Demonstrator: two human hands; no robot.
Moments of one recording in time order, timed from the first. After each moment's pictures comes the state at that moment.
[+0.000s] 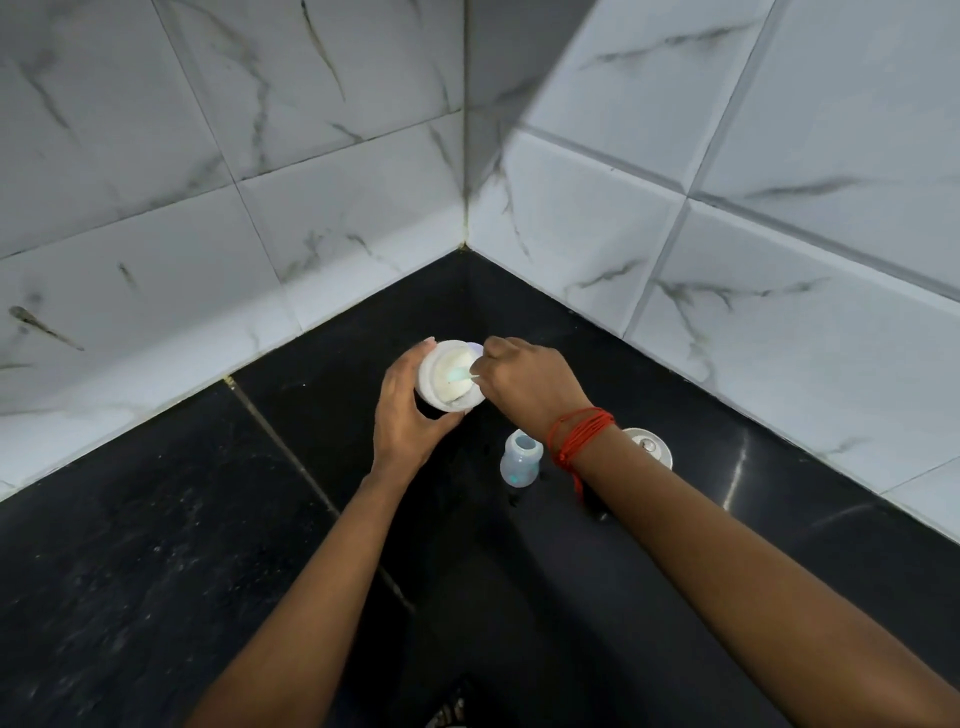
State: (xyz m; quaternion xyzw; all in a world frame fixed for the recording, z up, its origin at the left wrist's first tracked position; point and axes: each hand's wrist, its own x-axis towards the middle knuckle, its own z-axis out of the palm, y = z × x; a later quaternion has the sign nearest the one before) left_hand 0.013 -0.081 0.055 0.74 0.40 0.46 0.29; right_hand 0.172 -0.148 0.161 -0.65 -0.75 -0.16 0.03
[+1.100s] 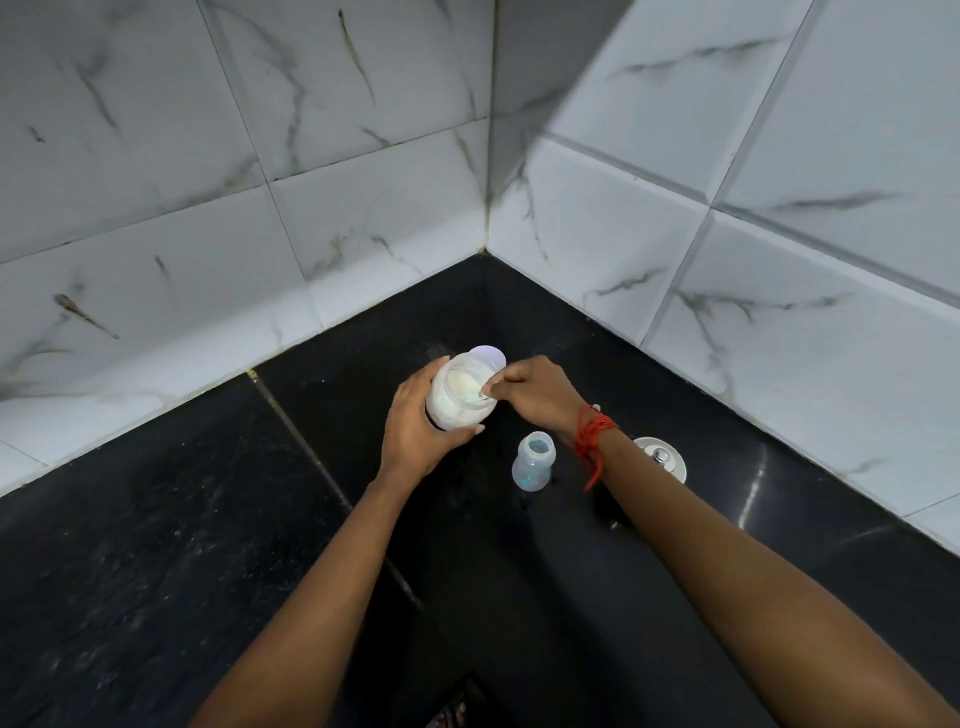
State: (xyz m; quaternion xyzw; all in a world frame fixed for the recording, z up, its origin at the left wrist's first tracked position) left_hand 0.000 -0.080 0.041 0.74 0.43 0.40 0.32; right_hand 0.180 -0.131 0.139 -0.72 -0.52 0.35 0.31
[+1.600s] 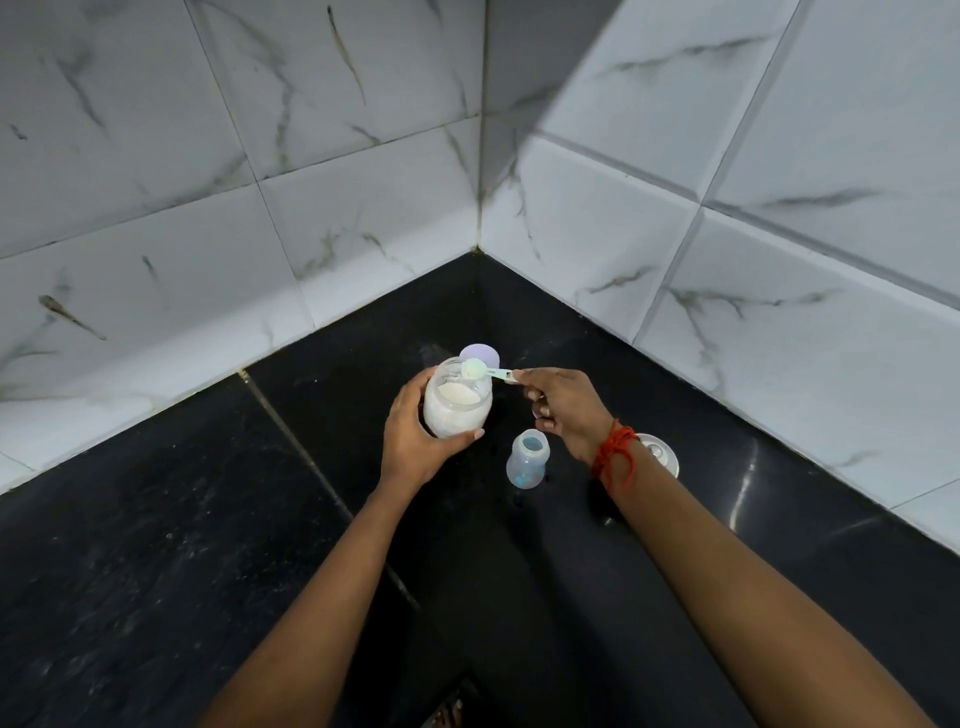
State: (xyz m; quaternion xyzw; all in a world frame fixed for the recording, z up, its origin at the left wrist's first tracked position) left_hand 0.004 -0.092 0.029 0.69 0.43 0.44 0.37; right_hand 0.200 -0.154 0.125 -0.65 -0.25 0.51 0.51
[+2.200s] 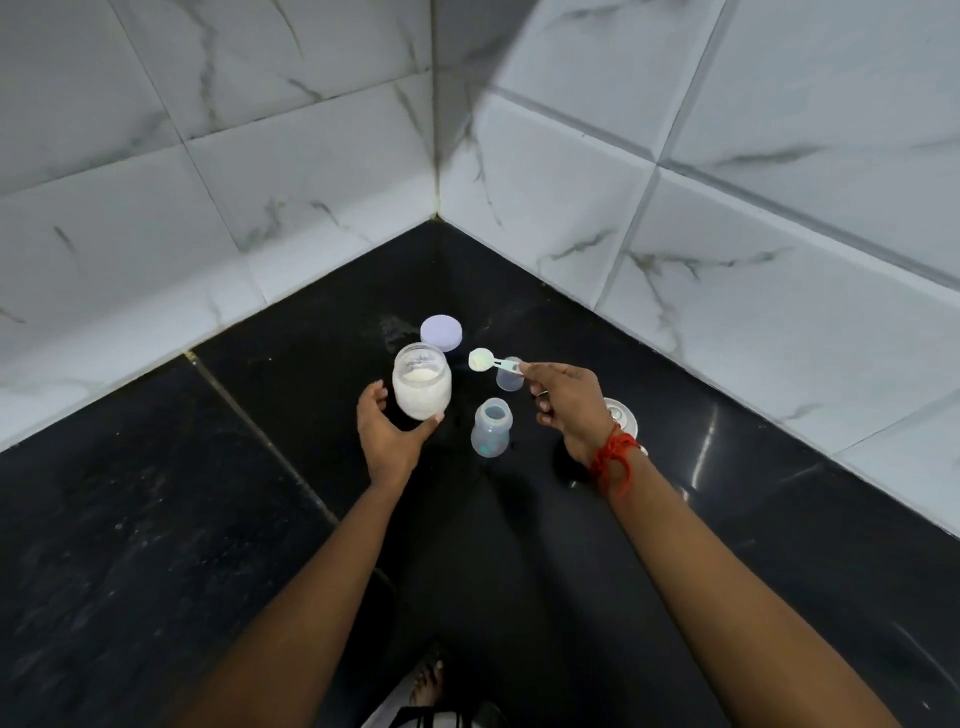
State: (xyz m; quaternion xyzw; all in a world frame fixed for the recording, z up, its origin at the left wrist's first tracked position) left_hand 0.029 -0.103 -0.036 0.56 0.59 0.40 0.41; right_hand 0.224 -0.204 0.112 -0.68 -0.20 0.45 0.55
